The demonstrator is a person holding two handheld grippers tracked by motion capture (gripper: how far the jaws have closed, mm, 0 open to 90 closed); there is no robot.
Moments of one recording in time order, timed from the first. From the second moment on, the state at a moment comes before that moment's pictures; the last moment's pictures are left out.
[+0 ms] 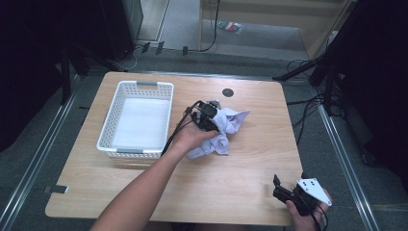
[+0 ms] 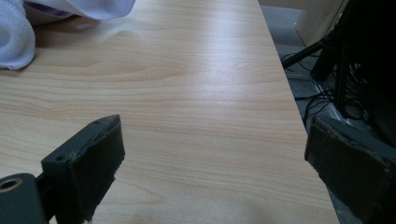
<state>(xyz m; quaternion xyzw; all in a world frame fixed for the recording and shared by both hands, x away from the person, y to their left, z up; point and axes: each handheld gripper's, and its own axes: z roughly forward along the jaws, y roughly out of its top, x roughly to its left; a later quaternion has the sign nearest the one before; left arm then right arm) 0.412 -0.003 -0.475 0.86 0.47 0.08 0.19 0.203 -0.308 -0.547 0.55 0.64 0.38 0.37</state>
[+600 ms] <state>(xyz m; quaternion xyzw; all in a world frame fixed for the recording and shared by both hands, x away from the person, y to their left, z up) 0.406 -0.005 -0.489 0.85 0.47 0.06 0.21 0.203 -0.308 -0.547 0.55 0.64 0.39 0.37</state>
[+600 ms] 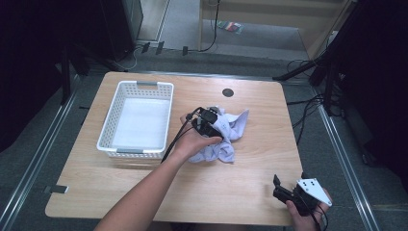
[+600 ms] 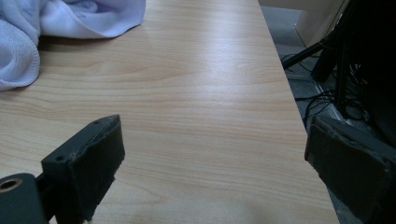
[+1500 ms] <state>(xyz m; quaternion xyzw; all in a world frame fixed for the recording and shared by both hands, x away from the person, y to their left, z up) 0.378 0.090 -0.407 0.82 0.49 0.11 0.29 0.203 -0.308 -0.547 0.56 0.64 0.39 0.37</state>
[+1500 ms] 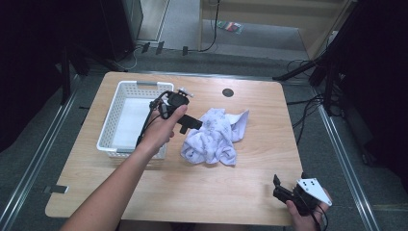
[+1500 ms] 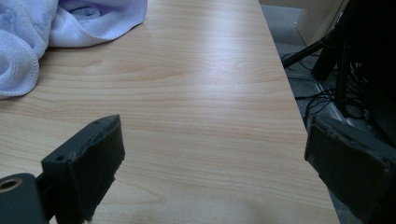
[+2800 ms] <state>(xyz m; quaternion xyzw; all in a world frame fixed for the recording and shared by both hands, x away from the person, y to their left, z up) 0.262 0.279 -0.431 0.70 0.55 0.23 0.39 0.204 -0.309 -0.547 0.56 0.64 0.38 0.37</state>
